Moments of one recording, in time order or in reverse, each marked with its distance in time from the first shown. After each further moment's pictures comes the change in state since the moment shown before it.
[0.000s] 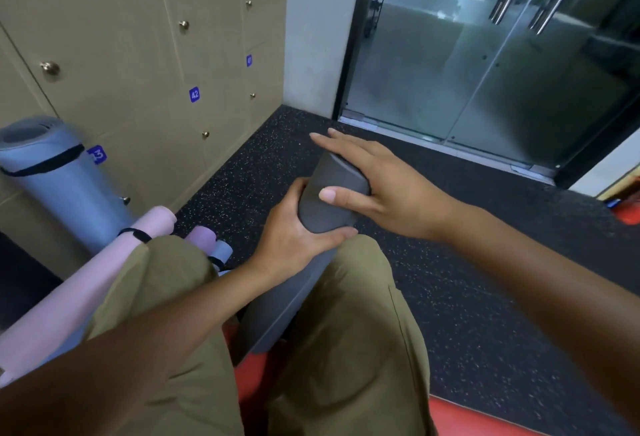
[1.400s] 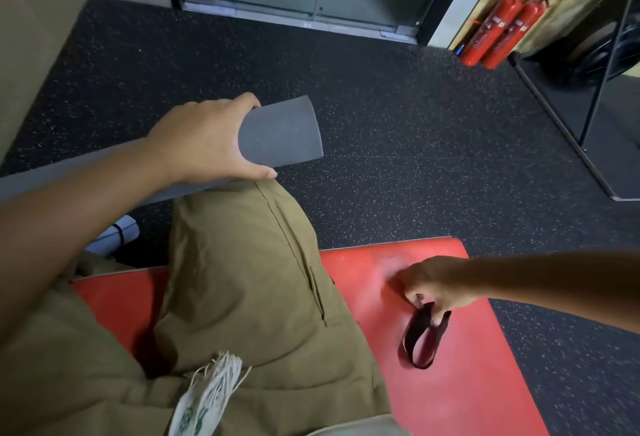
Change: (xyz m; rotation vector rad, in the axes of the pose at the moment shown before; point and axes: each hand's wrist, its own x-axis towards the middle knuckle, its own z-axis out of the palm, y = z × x) left_hand 0.015 0.020 0.096 1.012 -0.661 0.257; right_hand -0.387 0.121 0.122 0.025 -0.948 0.594
